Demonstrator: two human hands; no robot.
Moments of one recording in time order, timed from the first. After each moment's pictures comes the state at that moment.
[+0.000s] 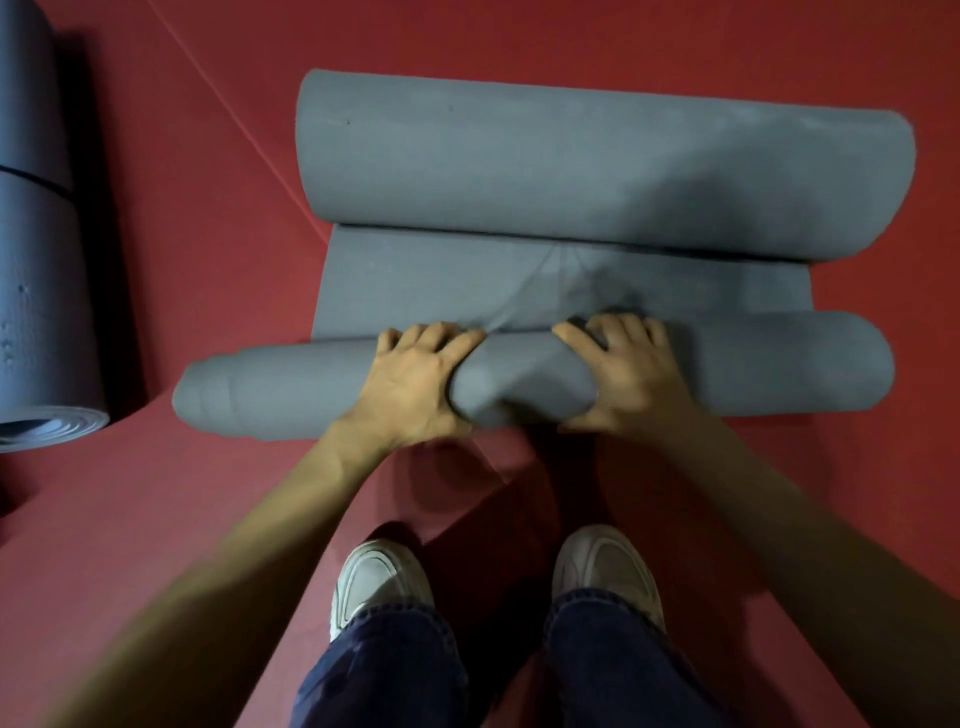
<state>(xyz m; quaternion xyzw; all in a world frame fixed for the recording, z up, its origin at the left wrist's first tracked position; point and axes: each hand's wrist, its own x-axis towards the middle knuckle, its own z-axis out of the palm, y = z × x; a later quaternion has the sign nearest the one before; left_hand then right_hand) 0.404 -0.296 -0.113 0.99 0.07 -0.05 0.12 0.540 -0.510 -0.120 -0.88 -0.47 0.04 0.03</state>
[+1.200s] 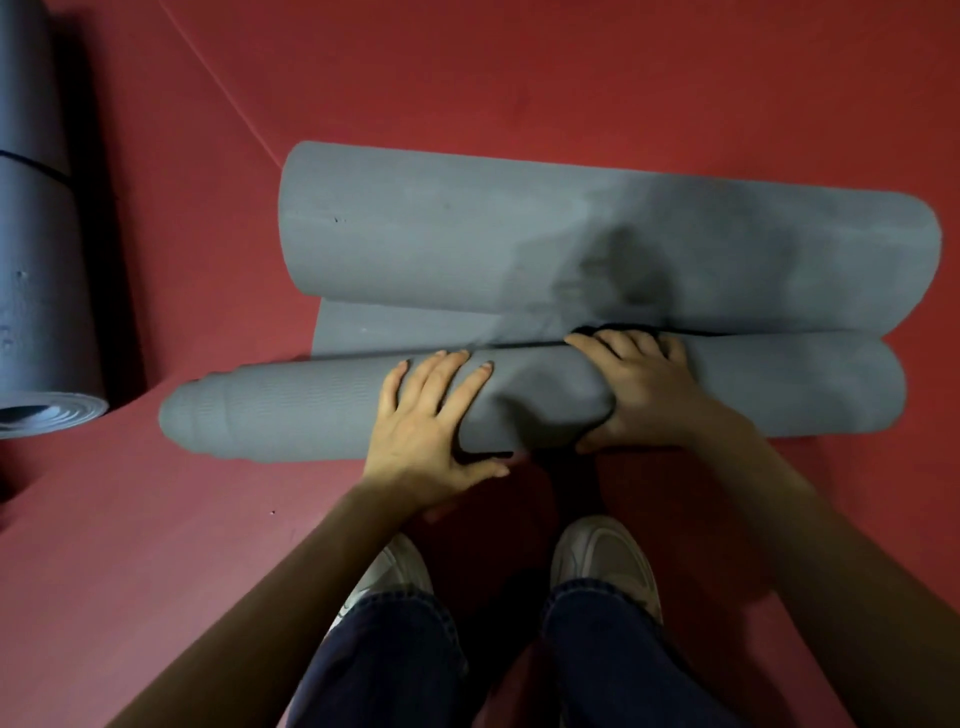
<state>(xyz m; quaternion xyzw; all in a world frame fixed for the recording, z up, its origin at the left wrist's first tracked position) 0.353 -0.337 -0.133 0.98 0.09 0.05 0.14 0.533 -0.523 -0.098 -0.88 -0.42 0.24 -0.03</state>
